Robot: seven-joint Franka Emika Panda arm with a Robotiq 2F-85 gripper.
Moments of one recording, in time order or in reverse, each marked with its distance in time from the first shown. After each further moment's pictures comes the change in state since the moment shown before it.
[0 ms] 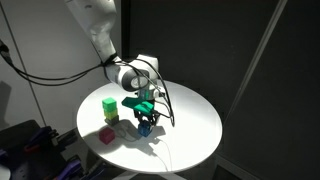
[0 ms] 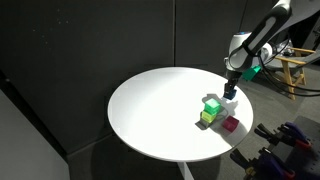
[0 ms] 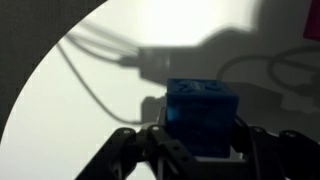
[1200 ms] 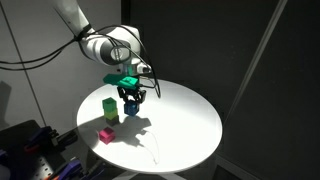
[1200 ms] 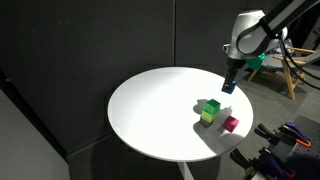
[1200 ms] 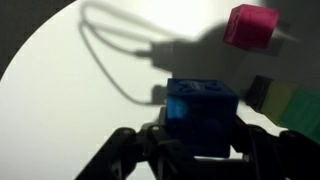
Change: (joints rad) arm 0.085 -0.322 0.044 -0.191 -0.015 -0.085 0.000
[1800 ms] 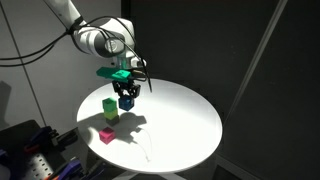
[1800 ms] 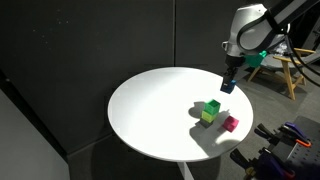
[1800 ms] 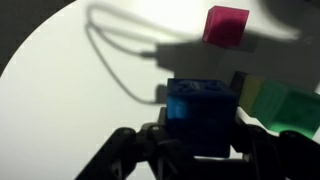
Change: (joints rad) arm 0.034 -0.071 0.022 -0.025 0.001 -0.058 0.087
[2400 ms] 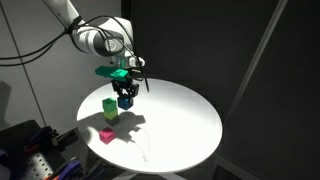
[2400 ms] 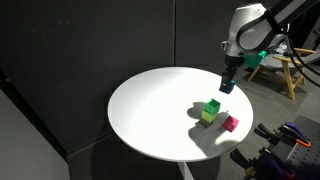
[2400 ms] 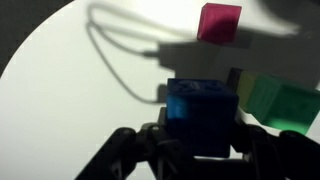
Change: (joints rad) arm 0.011 -0.003 0.005 0.000 0.000 -0.003 0.047
